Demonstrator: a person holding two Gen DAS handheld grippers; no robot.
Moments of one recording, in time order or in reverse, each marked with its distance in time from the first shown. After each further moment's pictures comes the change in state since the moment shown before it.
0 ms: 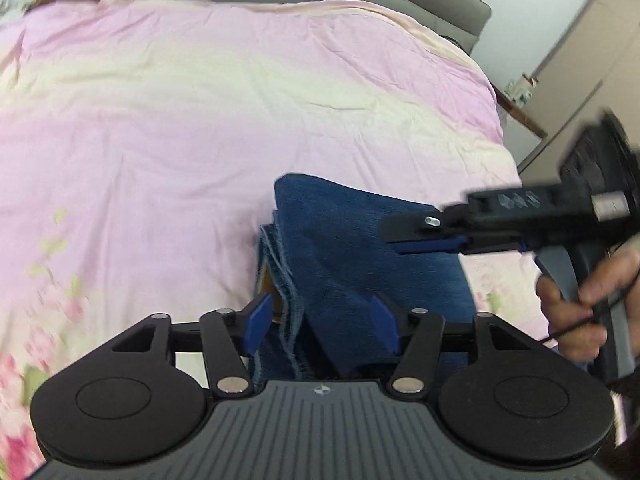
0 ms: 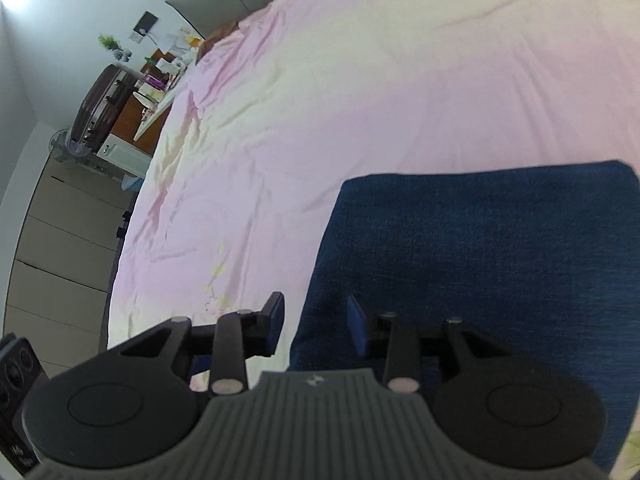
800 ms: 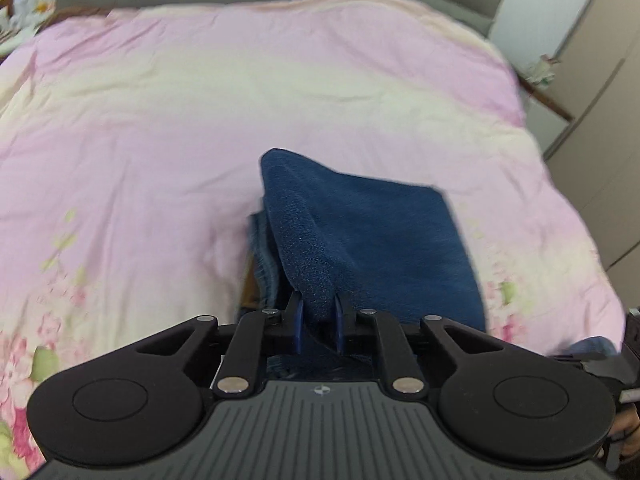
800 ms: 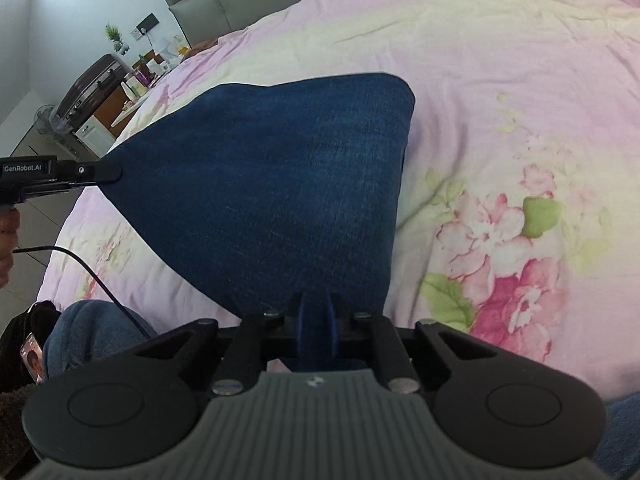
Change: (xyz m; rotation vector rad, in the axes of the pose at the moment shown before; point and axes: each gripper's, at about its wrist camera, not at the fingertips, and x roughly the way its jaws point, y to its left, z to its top) left arm 0.030 -0.034 -0.011 0.047 0.033 0.173; right arm -0.106 -0.123 -0.162 -0.132 -0.114 -0.140
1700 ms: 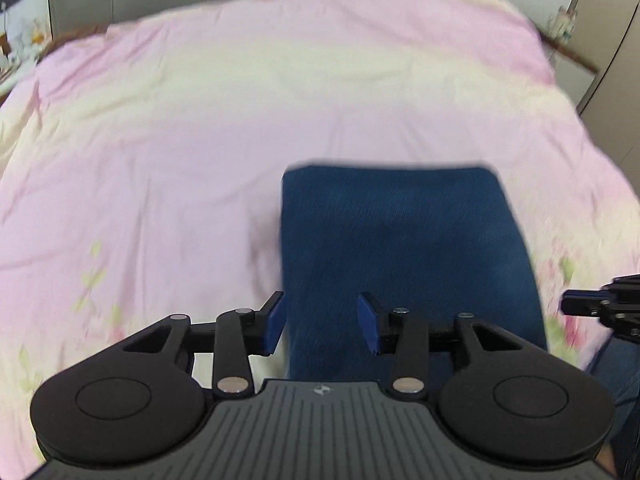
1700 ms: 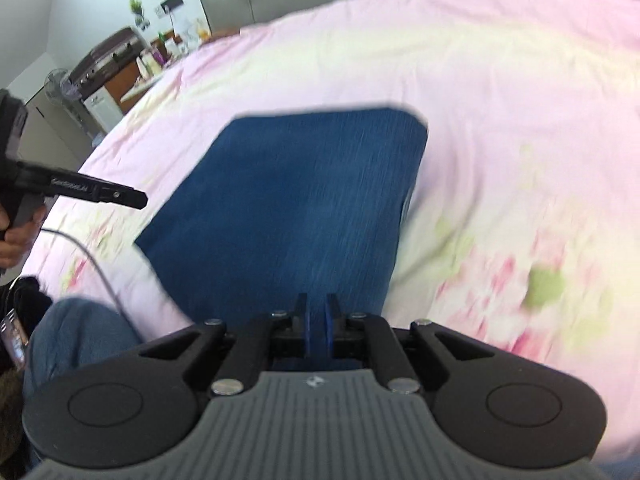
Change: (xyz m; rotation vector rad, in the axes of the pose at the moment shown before) left arm 0.009 -0.006 0.025 0.127 -0.007 0.112; right arm 0.013 0.014 0.039 -0.170 -0.037 -0.043
